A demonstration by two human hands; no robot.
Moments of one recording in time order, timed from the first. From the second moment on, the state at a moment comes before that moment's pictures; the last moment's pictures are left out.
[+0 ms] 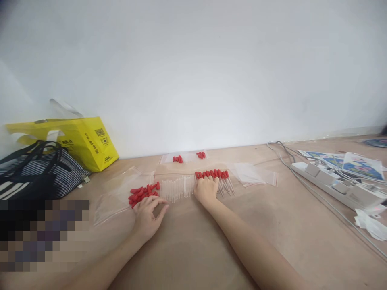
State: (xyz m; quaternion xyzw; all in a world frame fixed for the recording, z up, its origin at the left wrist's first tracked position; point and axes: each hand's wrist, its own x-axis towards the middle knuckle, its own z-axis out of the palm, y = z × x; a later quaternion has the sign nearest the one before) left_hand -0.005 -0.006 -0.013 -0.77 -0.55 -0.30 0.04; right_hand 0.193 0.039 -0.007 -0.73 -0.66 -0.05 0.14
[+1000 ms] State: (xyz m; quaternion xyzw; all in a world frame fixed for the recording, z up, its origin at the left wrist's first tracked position) left_hand -0.011 -0.014 -0.003 -0.86 -0.43 -0.28 0.00; right_hand 0.242 -0.034 -0.019 -0.48 -0.85 0.00 0.23
